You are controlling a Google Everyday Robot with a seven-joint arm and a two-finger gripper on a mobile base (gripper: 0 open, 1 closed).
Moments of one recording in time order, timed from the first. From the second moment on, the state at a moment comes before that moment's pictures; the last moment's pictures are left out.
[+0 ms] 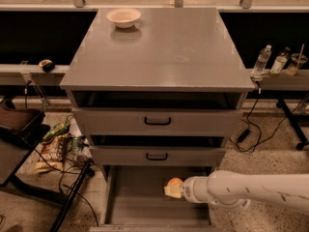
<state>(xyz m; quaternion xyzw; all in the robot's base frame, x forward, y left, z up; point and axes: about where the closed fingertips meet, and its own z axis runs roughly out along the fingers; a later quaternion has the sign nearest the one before) 0.486 -0.094 0.428 -0.14 0.93 0.22 0.24</state>
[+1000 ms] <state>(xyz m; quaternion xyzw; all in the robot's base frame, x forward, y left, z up) 0.506 -0.102 0.339 -0.12 0.94 0.27 0.16</state>
